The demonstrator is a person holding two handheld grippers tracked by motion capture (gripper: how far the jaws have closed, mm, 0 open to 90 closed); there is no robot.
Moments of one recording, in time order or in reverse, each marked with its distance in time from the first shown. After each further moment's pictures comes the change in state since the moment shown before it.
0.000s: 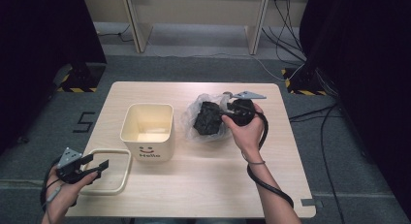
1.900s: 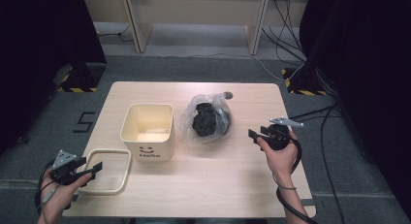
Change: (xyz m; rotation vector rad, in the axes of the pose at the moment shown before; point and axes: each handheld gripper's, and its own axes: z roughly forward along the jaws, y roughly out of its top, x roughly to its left) left arm 0.014 -0.009 -0.004 0.035 0.051 -0.029; right arm -0.075 -0.089 -0.053 0.048 -0.104 0.138
